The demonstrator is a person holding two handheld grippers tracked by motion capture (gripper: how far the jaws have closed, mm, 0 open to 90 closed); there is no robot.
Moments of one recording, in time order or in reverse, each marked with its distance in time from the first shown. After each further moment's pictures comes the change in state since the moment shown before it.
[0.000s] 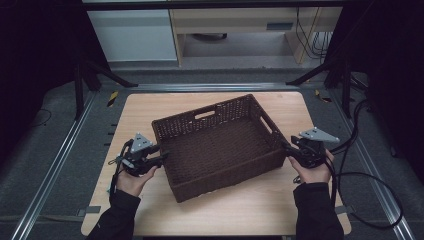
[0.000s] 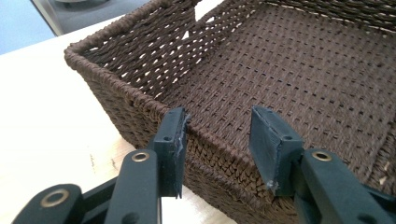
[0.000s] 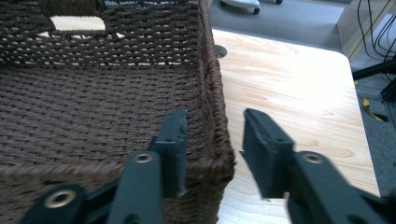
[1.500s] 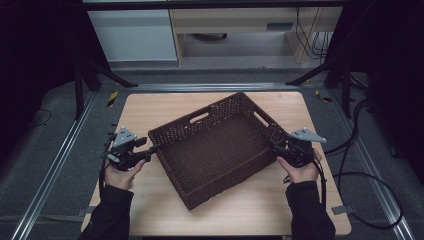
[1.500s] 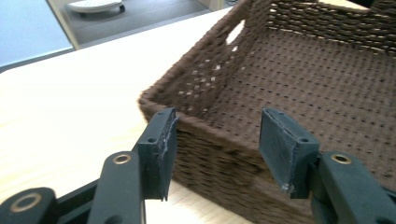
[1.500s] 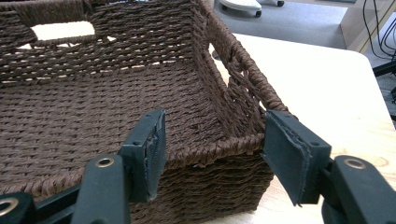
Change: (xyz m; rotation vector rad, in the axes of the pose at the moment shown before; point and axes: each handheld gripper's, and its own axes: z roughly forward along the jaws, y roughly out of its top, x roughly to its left) left arm 0.037 0.002 -0.013 -0.060 0.026 -0.055; right arm 0.018 -0.004 0.023 -0.020 0.001 0.027
